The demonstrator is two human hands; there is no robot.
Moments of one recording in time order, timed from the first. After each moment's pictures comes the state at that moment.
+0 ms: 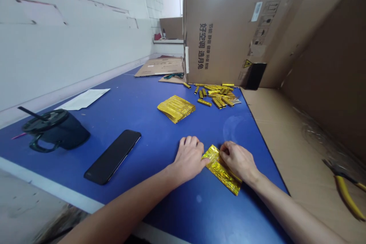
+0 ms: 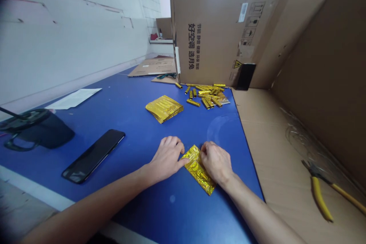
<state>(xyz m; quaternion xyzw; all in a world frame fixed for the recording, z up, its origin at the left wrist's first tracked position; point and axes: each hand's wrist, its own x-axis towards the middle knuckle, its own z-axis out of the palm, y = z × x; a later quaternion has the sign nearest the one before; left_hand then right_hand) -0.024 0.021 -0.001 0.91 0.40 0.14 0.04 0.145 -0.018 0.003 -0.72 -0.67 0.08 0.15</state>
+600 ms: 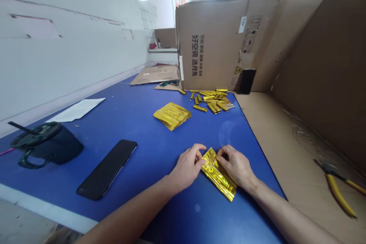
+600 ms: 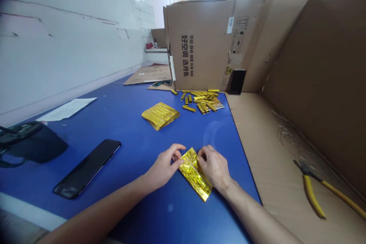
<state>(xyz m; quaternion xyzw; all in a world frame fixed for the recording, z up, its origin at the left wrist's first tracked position) -0.024 0.019 -0.003 0.83 0.38 0.27 0.31 0.149 -0.021 -0.005 -0.70 -0.66 0.11 0.24</state>
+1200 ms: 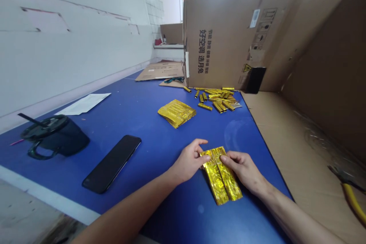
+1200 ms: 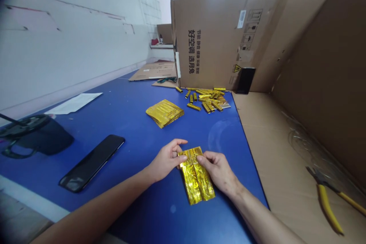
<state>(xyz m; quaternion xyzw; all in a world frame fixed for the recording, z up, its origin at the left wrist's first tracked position) -0.025 0.032 -0.010 0.68 0.34 0.32 0.57 0.148 -0.027 -0.002 -0.54 -0.52 0.51 0.42</state>
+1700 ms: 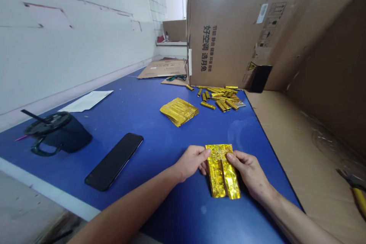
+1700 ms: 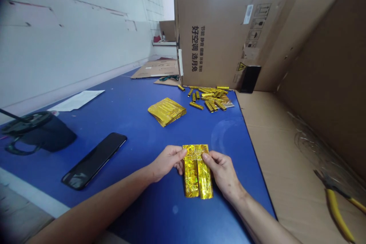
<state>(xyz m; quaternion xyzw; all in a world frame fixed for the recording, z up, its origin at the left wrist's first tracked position) -0.025 0.034 -0.008 0.58 0.31 0.26 0.71 0.142 -0.028 -0.005 -0.53 -0.43 0.53 0.50</state>
